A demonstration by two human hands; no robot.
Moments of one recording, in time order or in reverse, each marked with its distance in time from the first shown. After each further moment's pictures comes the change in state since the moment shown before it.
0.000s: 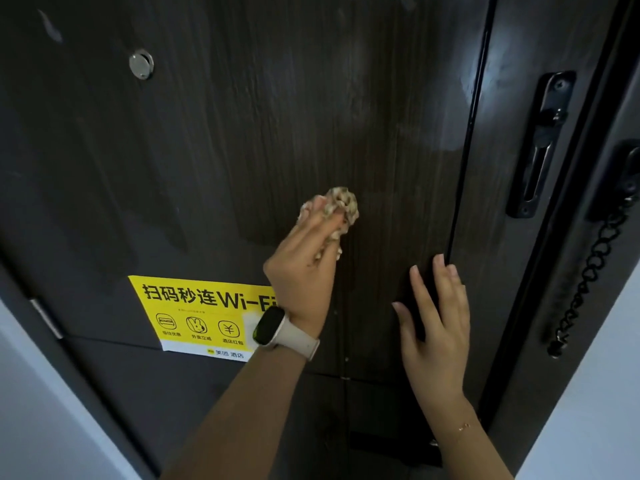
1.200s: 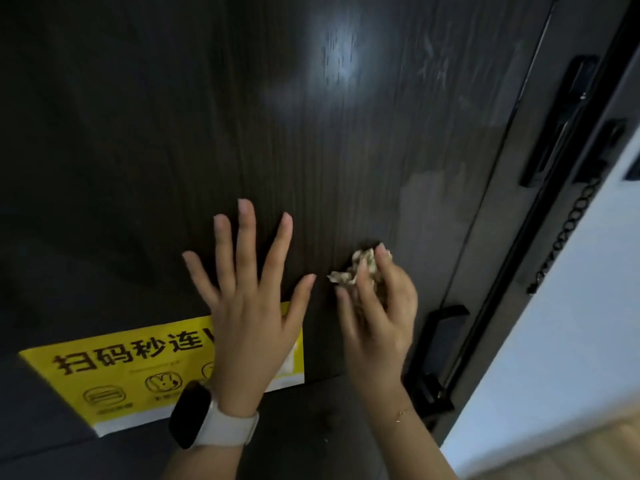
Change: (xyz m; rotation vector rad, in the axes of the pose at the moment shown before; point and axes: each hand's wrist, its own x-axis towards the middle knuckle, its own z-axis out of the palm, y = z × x) left_hand -0.007 -0.095 -0.078 0.393 -0.476 0.143; right_hand -0.001 -0.111 0.082 -0.207 0.235 0.028
